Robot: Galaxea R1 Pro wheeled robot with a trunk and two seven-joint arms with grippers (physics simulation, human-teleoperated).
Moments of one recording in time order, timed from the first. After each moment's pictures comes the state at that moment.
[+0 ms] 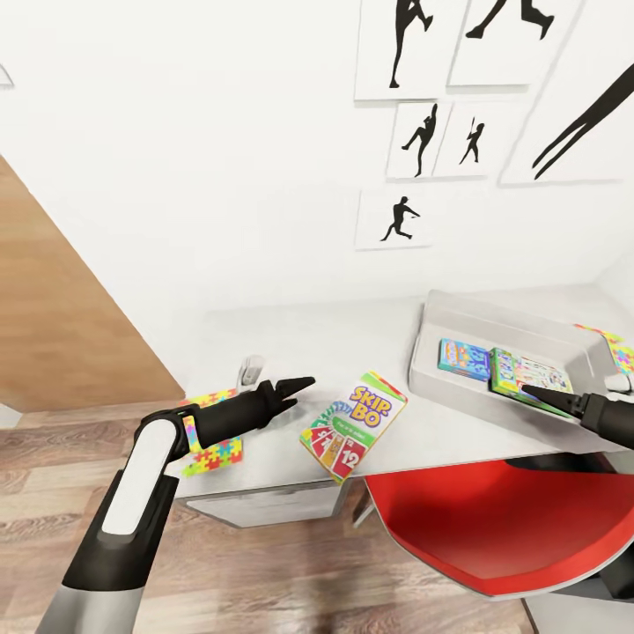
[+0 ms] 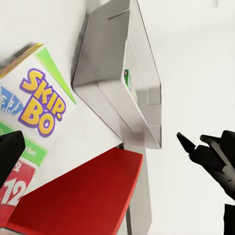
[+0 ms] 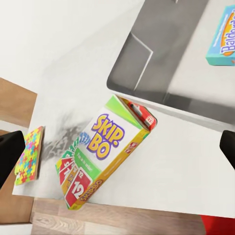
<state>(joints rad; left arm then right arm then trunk) -0.53 -0.03 -0.09 -1.60 1.26 1.00 0.12 -0.33 -0.63 -0.41 -1.61 -0.94 1.04 0.57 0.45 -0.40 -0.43</state>
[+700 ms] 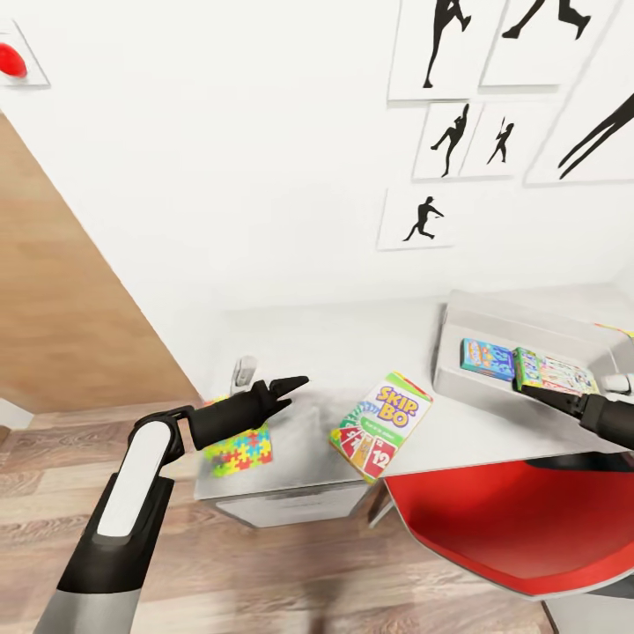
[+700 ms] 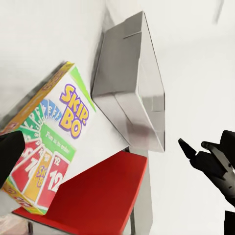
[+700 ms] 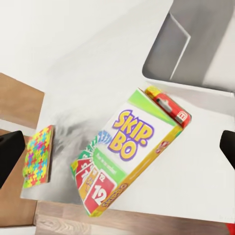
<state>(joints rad) -0.52 -0.03 -0.06 -1.60 1.26 1.01 0.11 -0.33 -0.63 -0.41 -1.61 -0.93 1.04 0.57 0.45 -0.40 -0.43</state>
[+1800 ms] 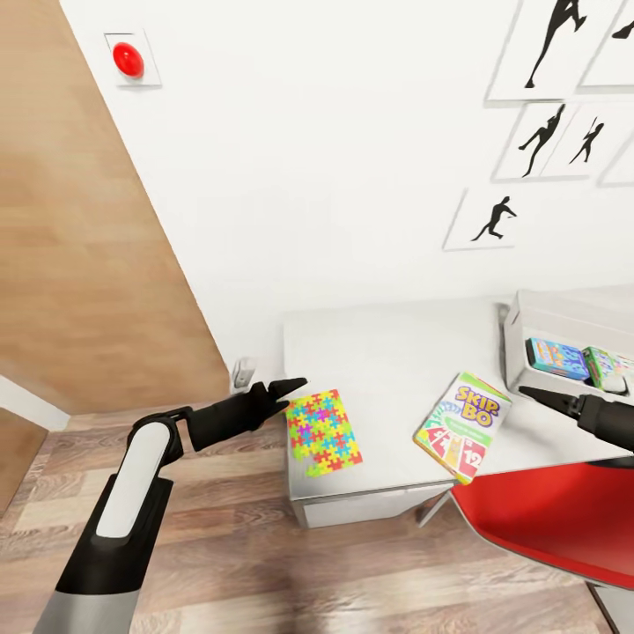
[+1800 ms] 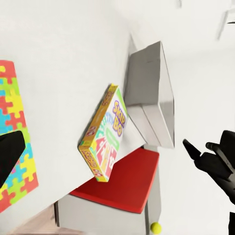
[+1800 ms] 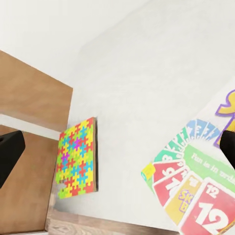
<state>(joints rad) -0.52 -0.03 -0.06 -1.60 1.25 1.01 0.12 -0.33 -0.62 -0.40 -1.61 -0.93 1.04 0.57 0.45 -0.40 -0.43</state>
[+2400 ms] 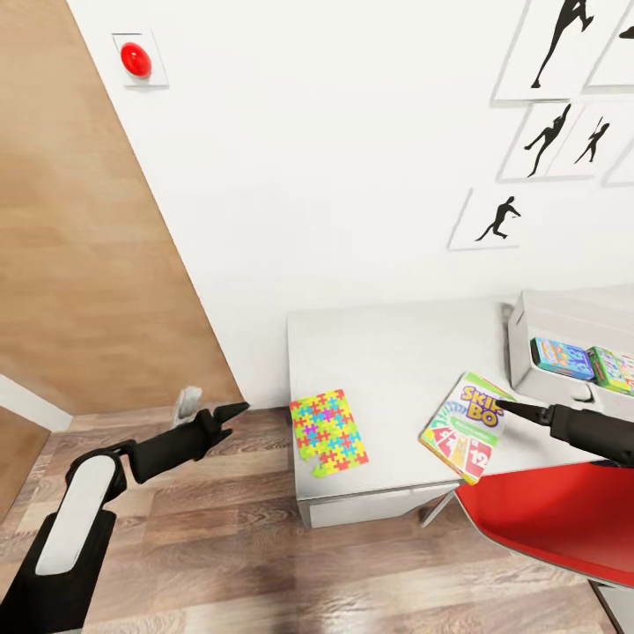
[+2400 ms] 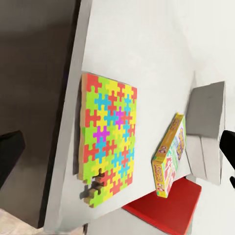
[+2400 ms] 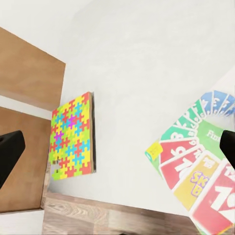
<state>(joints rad) -0.40 0.09 0.13 -1.57 1.22 1.00 0.12 -0.34 -0.62 -0.30 -1.61 -0.89 1.04 0.54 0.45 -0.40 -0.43</state>
